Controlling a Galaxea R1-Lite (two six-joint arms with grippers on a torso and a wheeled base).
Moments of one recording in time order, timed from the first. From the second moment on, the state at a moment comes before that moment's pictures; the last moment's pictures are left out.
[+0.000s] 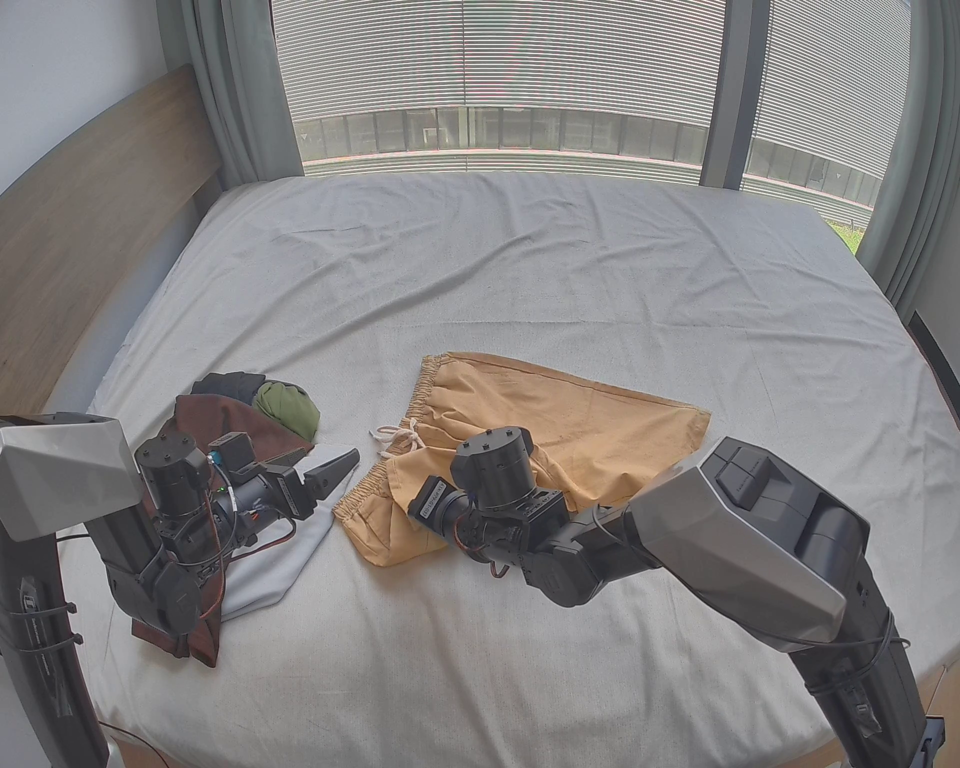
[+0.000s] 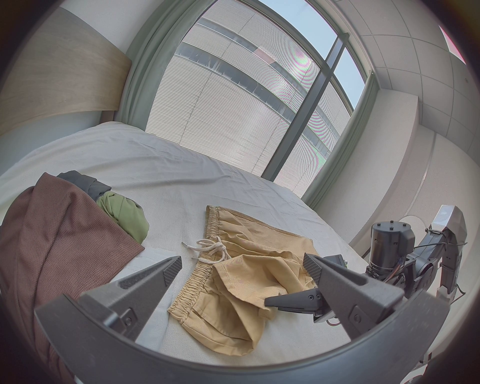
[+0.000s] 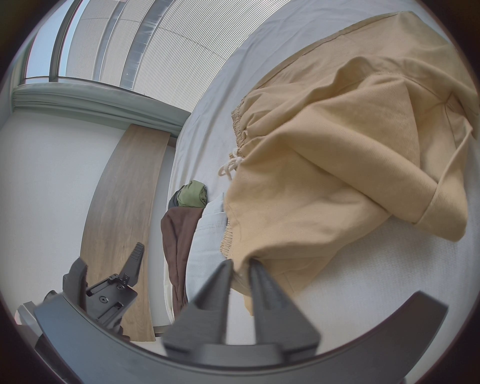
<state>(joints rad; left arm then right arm) -0.14 2.22 -0.56 -1.55 -0.41 -0.31 0.76 2.59 -1.64 -0.50 0.01 1.03</state>
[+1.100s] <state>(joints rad) -0.14 2.20 -0.56 -1.55 -0.41 -0.31 0.59 2.13 -1.12 -0.49 0.00 0.87</state>
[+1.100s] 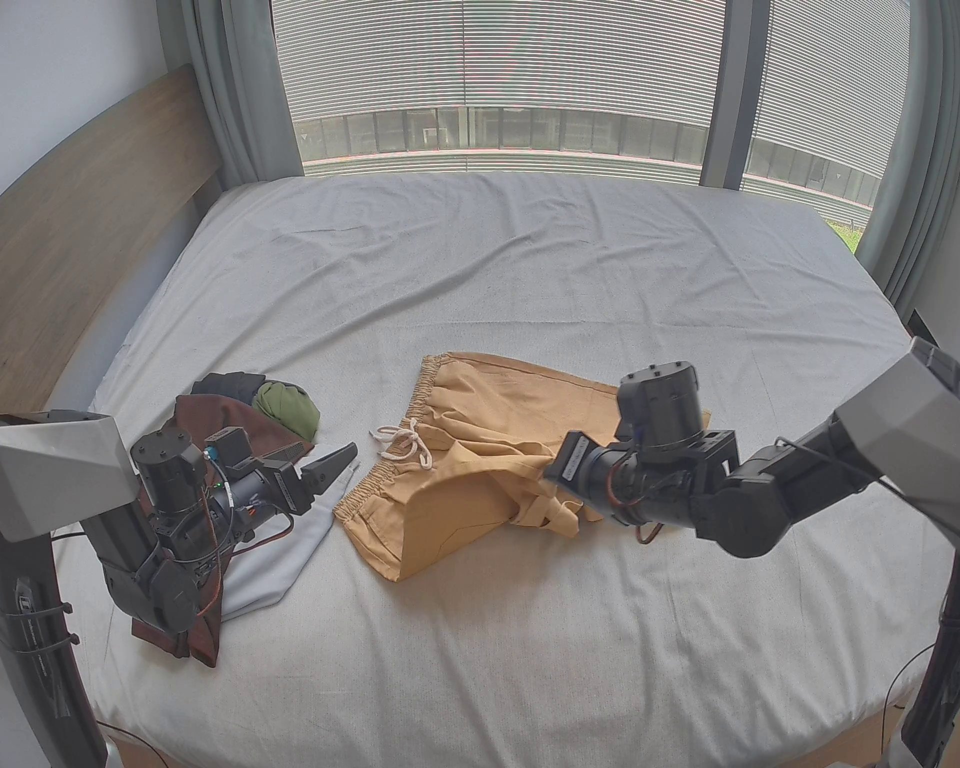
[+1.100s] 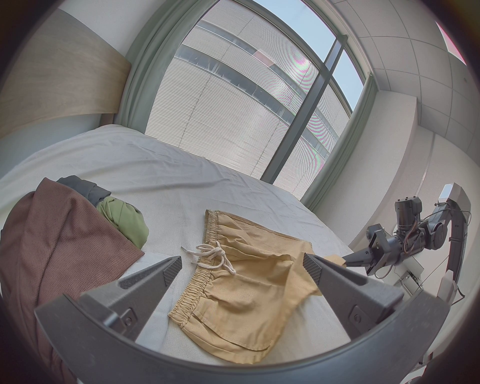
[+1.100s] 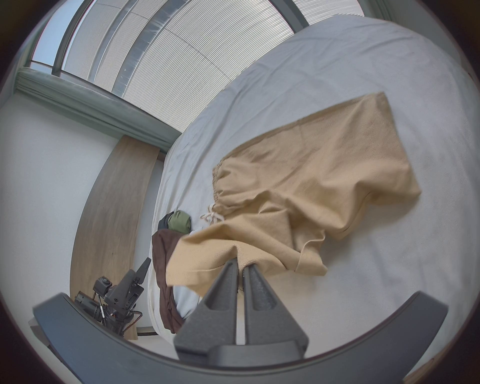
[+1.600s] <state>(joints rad) -0.14 2.20 -0.56 -1.55 -0.41 -0.31 0.45 1.97 -1.04 -0.39 0.00 0.77</state>
